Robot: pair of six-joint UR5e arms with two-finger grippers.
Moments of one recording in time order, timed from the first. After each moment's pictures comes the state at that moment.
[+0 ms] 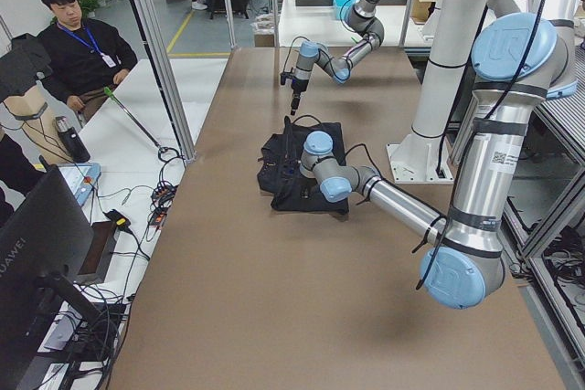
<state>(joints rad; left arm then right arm) -0.80 -1.82 -1.81 -2.05 -2.04 -1.11 0.78 -1.13 1.69 -1.20 1.90 1.11</state>
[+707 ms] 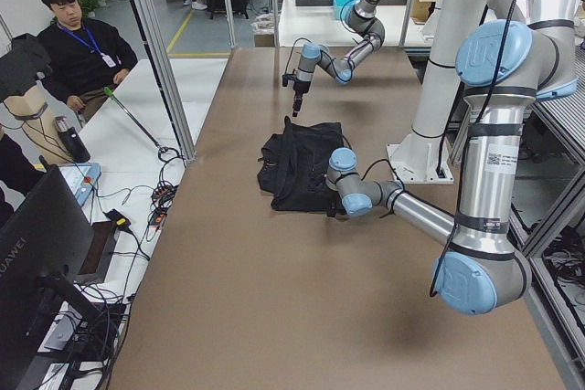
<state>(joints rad) -0.58 -1.72 -1.81 -2.18 -1.96 -1.20 0.76 -1.14 1.70 -1.20 1.89 1.12</state>
